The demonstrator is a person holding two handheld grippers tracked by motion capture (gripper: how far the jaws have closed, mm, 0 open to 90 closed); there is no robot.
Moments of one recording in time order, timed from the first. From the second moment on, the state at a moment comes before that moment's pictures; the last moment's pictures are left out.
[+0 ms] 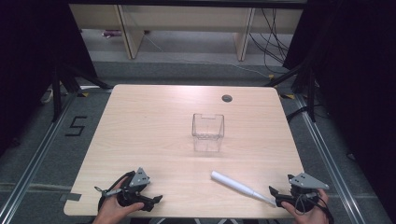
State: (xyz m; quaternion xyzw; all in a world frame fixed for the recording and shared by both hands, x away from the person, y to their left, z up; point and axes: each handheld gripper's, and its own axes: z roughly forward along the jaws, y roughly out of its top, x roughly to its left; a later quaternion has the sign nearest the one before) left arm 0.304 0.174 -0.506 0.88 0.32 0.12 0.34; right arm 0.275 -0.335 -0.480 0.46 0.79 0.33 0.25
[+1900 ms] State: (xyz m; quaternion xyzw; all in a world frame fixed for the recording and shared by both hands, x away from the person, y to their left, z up) left arm 0.304 0.174 -0.507 0.88 0.32 0.12 0.34; right arm 0.267 -0.288 -0.485 0.33 0.87 0.34 0.14
